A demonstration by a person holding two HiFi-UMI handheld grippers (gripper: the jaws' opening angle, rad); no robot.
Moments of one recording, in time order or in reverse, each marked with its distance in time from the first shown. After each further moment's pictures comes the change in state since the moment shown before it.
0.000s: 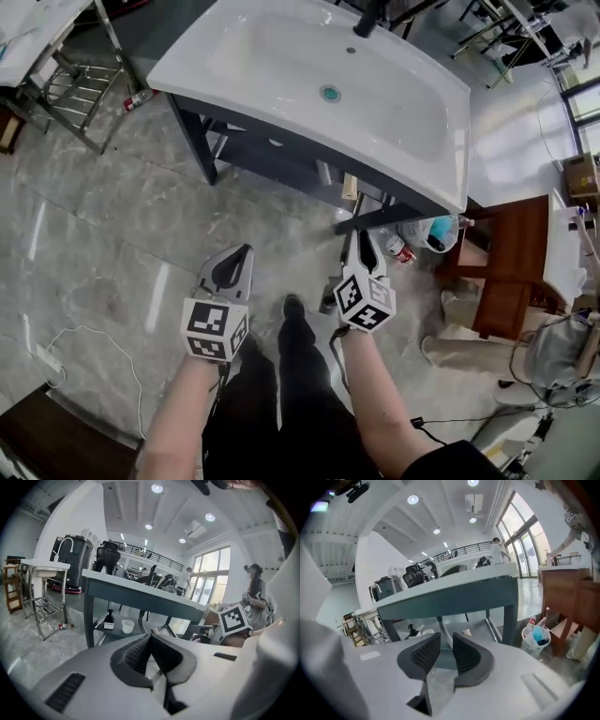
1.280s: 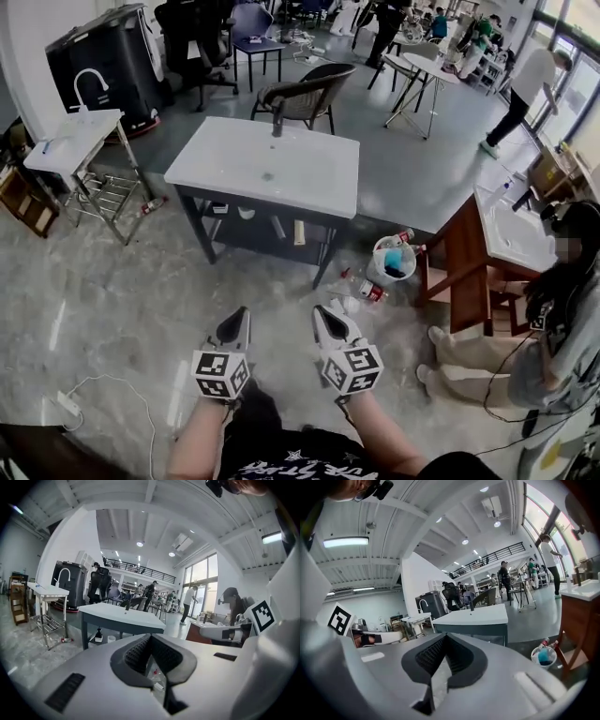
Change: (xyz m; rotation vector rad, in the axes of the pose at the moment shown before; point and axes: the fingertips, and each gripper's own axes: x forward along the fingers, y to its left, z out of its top) left arm -0.209 -0.228 0.038 0.079 -0.191 -0.010; right arm -0.349 0.012 0.087 -0.147 -0.091 0.451
